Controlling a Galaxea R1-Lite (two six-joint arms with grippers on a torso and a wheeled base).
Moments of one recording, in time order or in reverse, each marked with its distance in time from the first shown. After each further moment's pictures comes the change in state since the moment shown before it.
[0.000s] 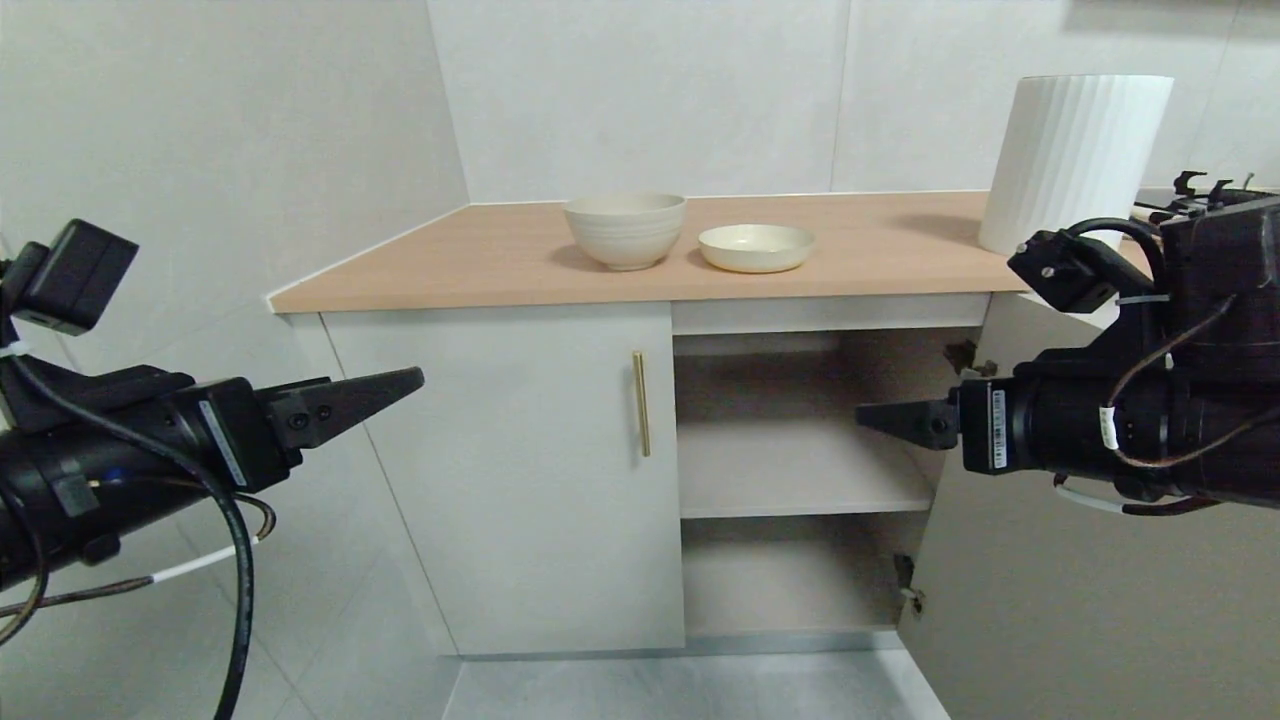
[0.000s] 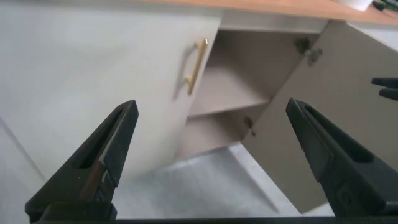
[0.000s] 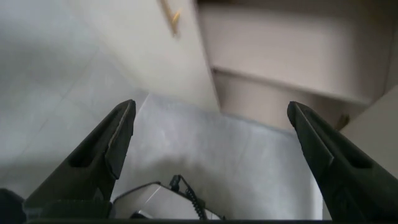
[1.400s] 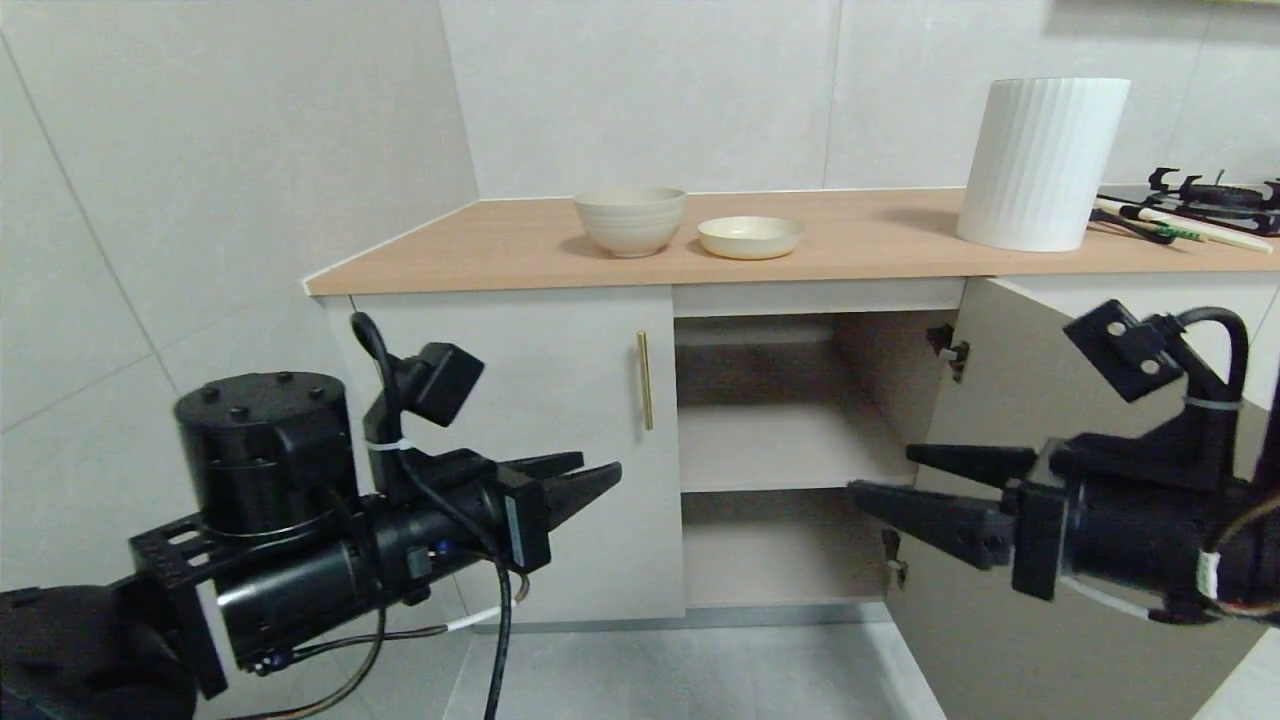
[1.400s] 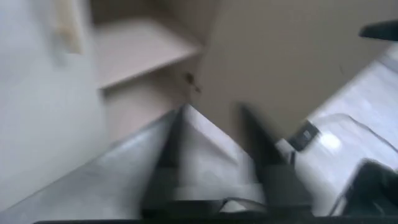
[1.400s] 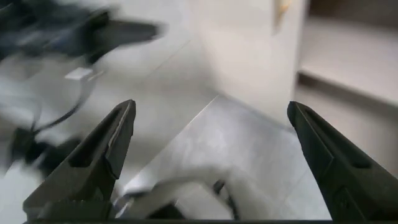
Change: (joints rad) left arm -0.315 0.371 0.138 -0.458 0.006 0.000; right arm 0.040 -0.088 0.341 -0.446 0.259 -0.004
